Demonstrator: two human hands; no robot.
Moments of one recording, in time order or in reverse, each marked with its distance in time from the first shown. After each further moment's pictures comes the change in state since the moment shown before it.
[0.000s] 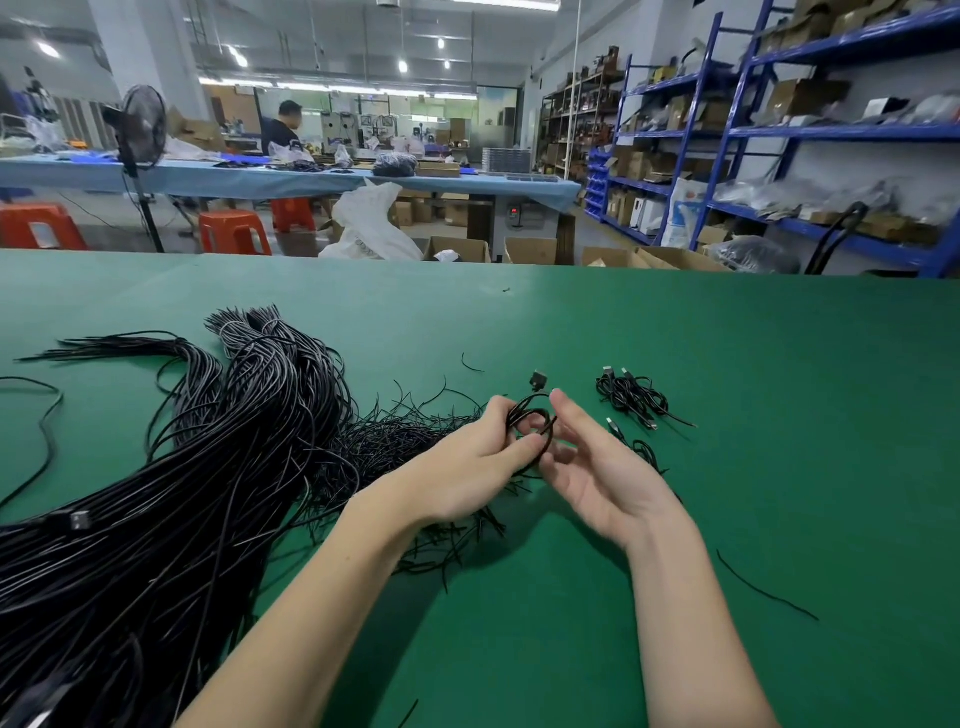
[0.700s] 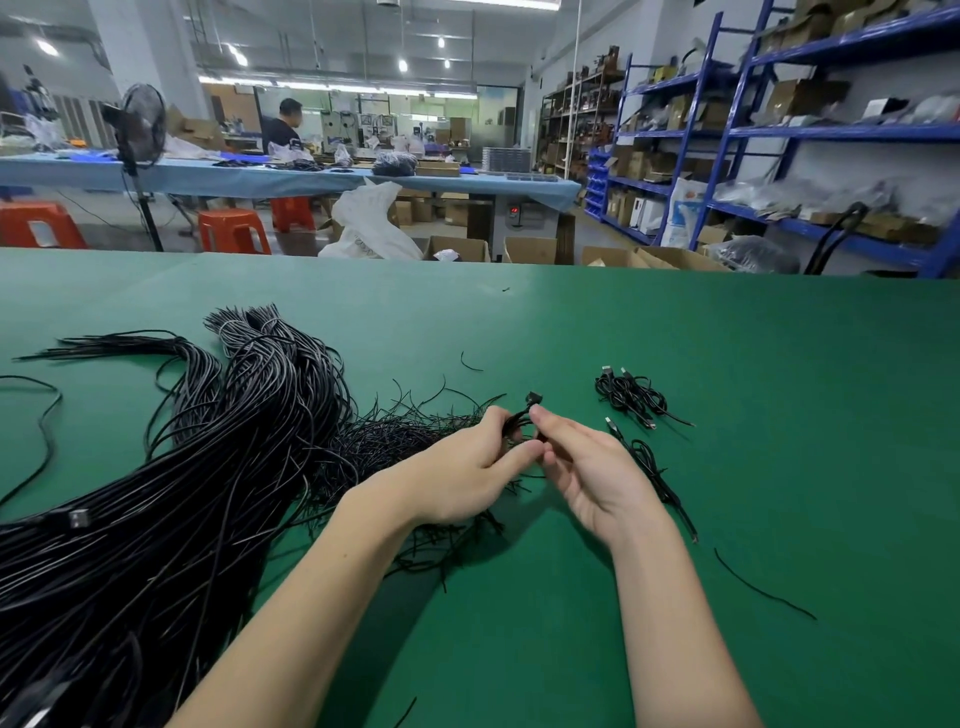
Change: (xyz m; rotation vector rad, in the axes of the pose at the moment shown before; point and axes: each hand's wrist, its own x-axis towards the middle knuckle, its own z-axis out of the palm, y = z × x) left_hand 0.002 -0.008 0.000 0.199 -0.029 -0.002; right_hand 0.004 0.007 0.005 0.007 0.203 -0.062
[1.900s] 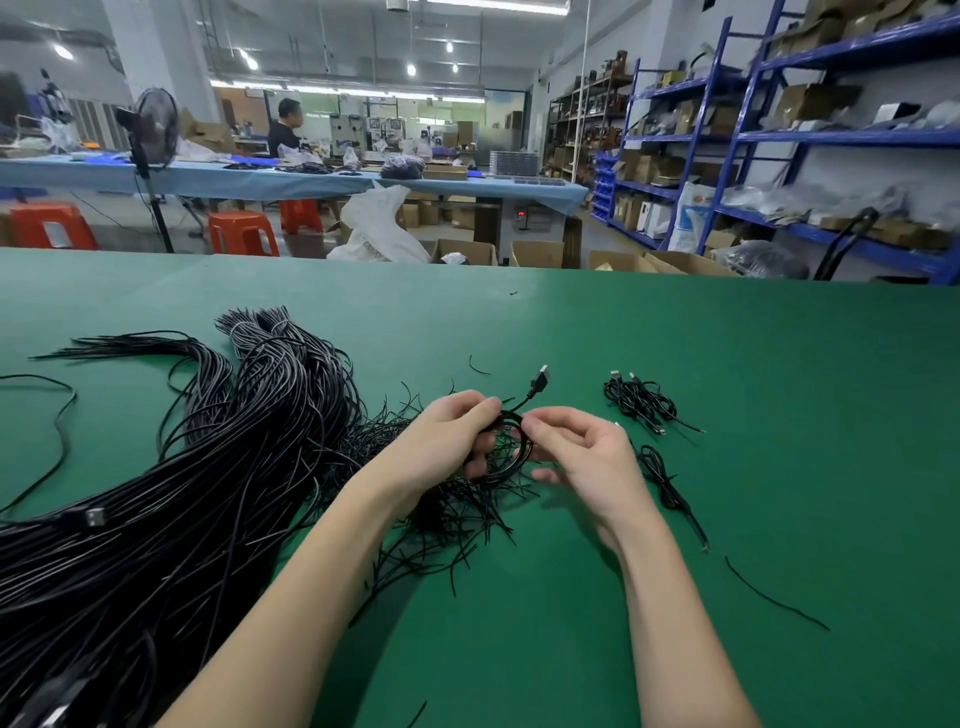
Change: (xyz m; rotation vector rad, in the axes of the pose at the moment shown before) left_hand 0.003 -0.017 -0.013 -0.700 0.199 -0.197; right_hand 0.004 0.009 0.001 -0.404 -0.043 -0.264
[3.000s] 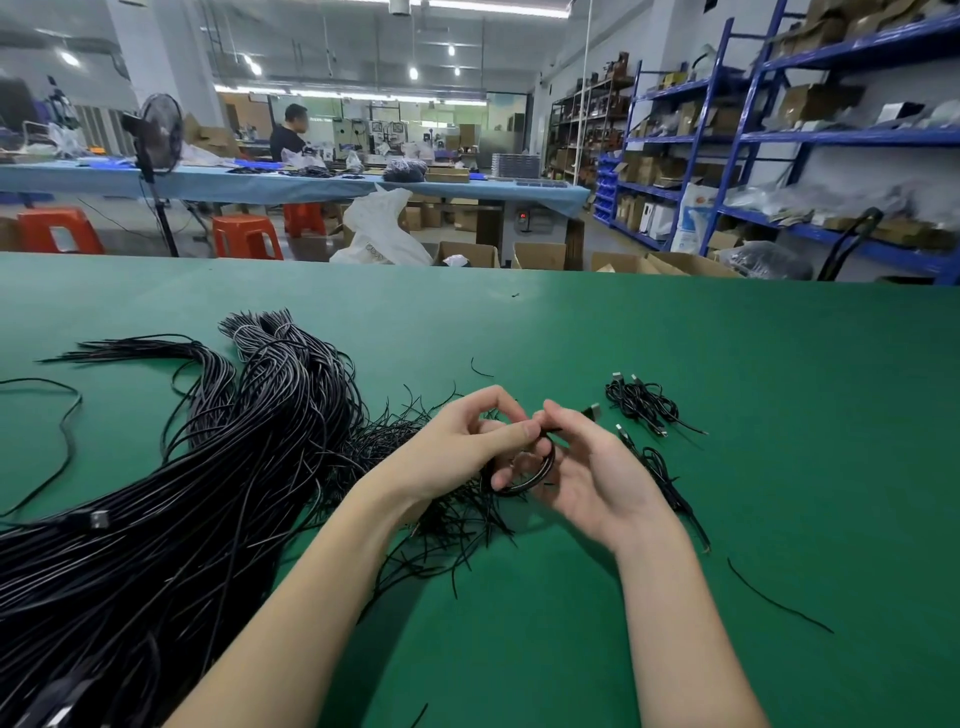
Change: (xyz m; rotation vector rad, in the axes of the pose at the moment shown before) left_hand -0.011 0.010 0.007 -0.087 -0.196 0.155; right_hand 0.002 -0.007 -0.005 0.343 -0.242 0.318
